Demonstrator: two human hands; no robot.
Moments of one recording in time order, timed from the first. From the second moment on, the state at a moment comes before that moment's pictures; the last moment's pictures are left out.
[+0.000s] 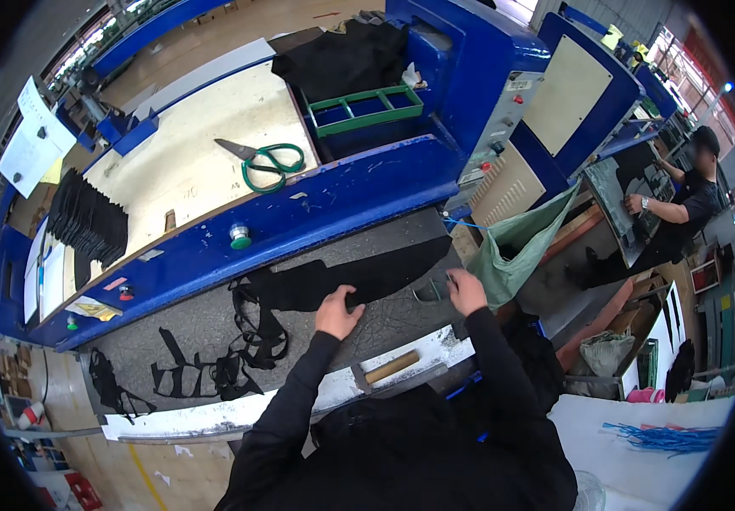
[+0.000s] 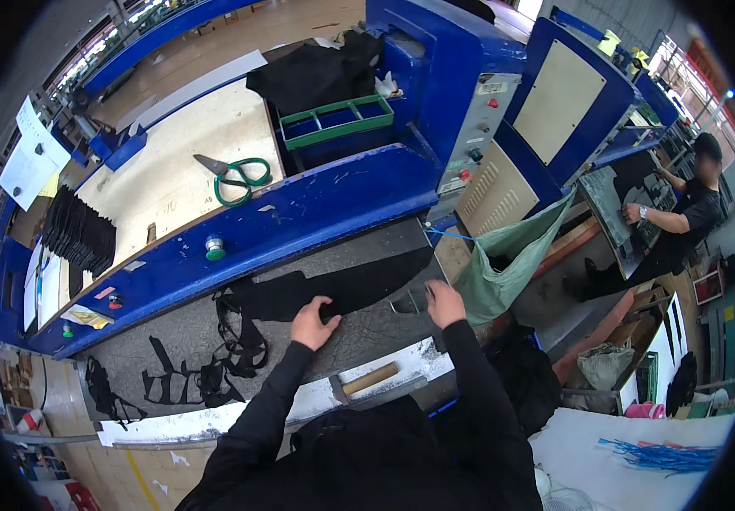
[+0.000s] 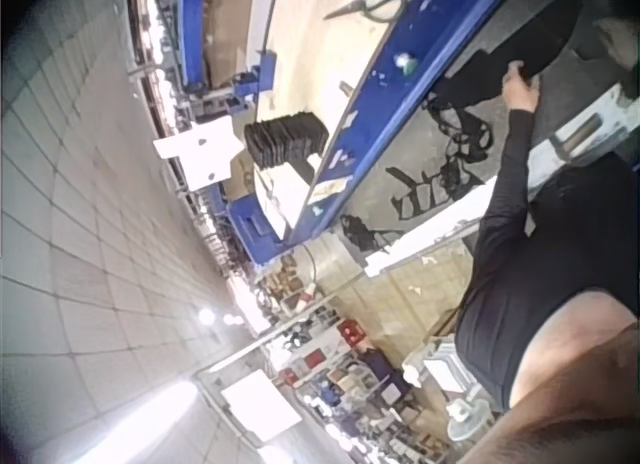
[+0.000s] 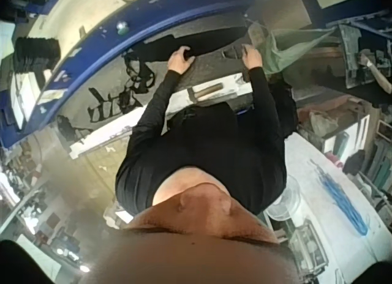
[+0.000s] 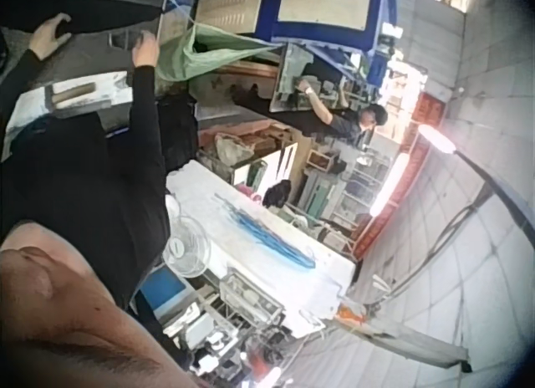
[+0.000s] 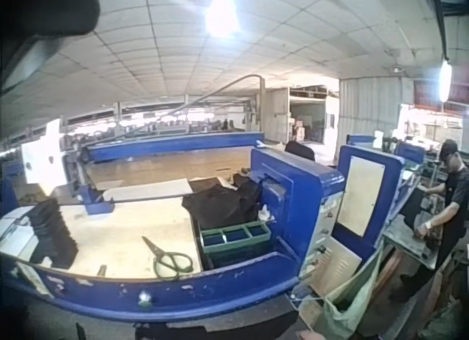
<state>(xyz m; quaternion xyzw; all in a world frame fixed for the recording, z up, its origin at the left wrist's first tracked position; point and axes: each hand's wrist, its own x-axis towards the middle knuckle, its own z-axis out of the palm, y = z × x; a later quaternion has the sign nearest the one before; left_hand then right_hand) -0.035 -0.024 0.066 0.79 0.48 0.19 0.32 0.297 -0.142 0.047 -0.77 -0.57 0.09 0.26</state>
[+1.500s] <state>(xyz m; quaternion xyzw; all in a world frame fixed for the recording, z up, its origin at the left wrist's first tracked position) 0.134 0.029 0.030 0.80 0.46 0.18 0.34 0.355 -0.067 -0.027 -0.70 -0.40 0.31 0.49</state>
